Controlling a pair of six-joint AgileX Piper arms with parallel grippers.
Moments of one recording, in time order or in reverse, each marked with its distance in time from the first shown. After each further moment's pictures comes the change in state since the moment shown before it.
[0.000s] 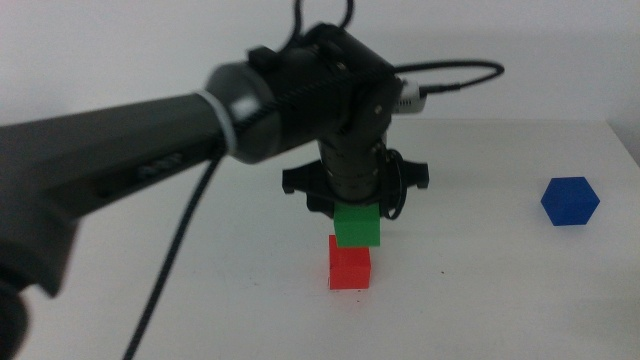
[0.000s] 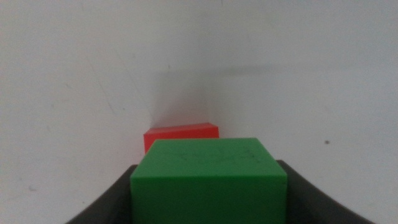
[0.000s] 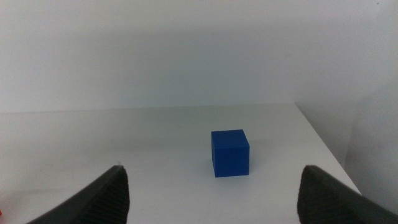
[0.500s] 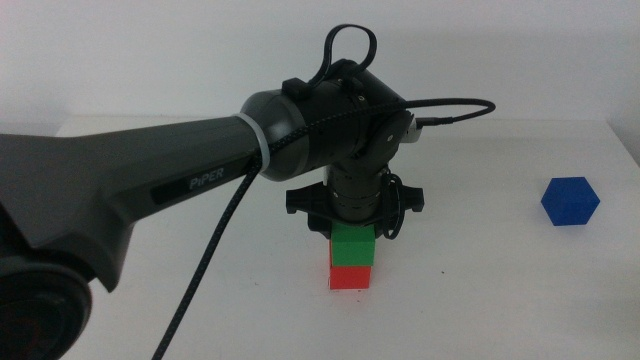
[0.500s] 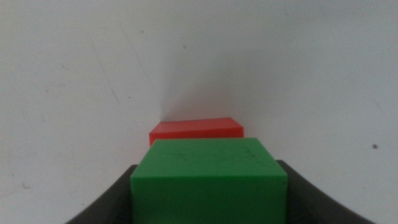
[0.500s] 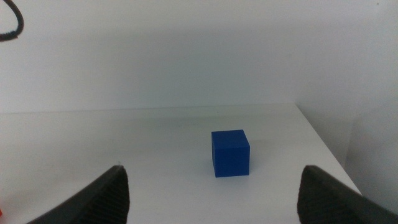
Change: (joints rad) left arm -0.004 0.091 -0.010 0.013 0.017 -0.033; right arm 0.000 0.000 0.000 0.000 0.000 0.000
